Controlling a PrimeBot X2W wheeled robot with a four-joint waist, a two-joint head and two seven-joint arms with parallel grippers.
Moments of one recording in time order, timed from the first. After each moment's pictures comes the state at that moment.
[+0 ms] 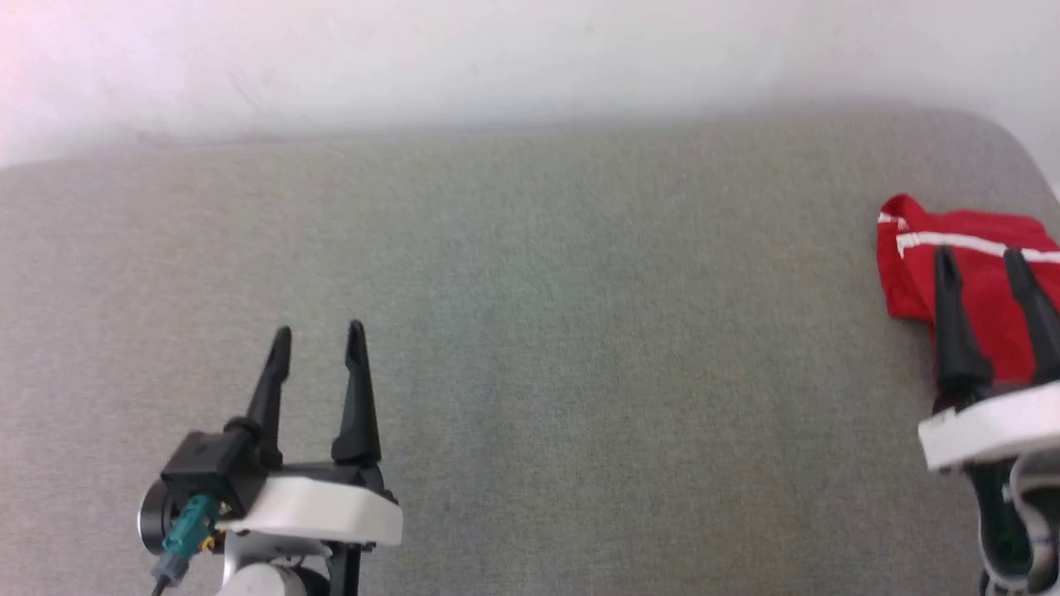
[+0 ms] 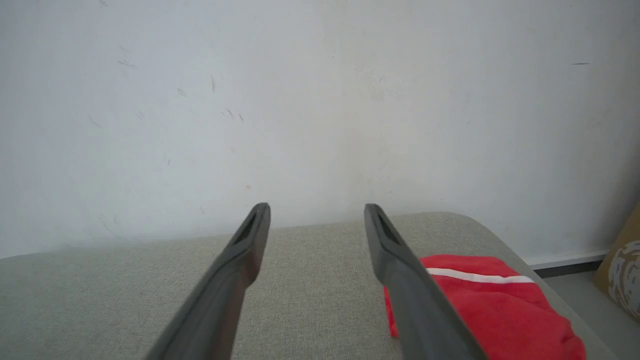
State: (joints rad) left arm -0.09 0.40 -0.44 -0.20 -0.57 0.46 -0.25; right arm -0.14 -0.08 -0.19 -0.12 0.26 0.13 0.05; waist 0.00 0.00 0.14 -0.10
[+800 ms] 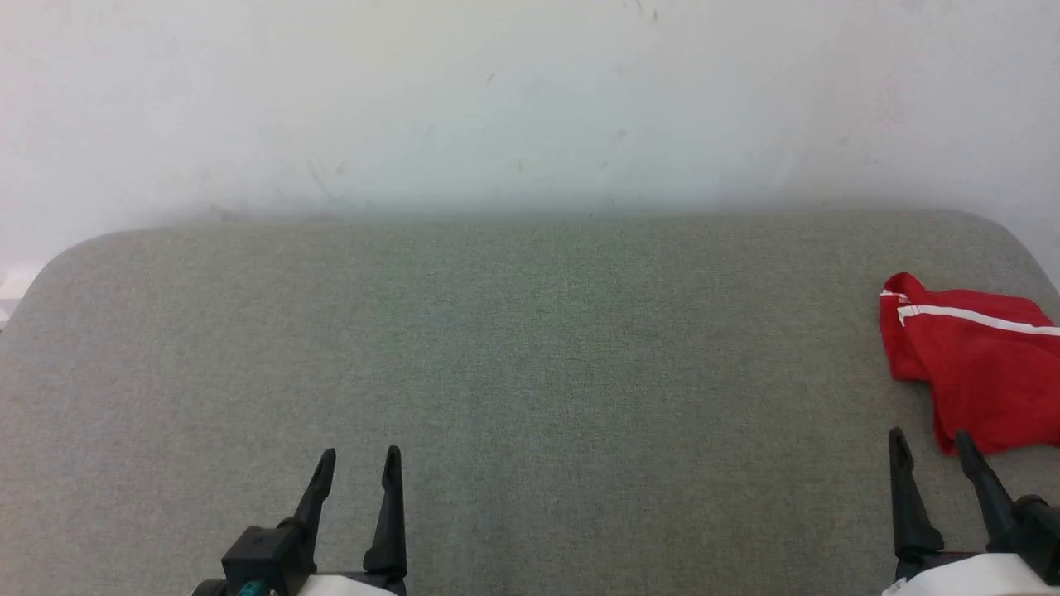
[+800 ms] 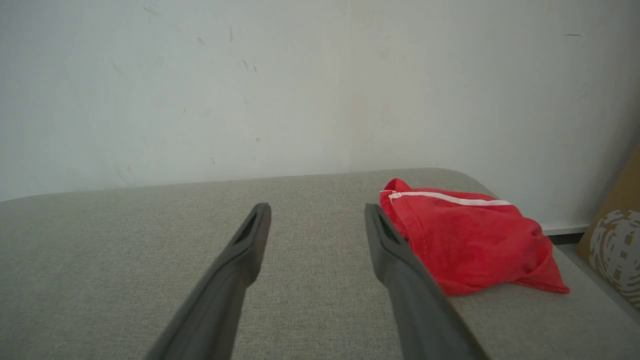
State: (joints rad) left arm 0.11 0.30 -0.40 -0.05 -0.48 0.30 -0.26; right arm 0.18 -0.05 -0.16 -0.01 0.15 0.13 -0.16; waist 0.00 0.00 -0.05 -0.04
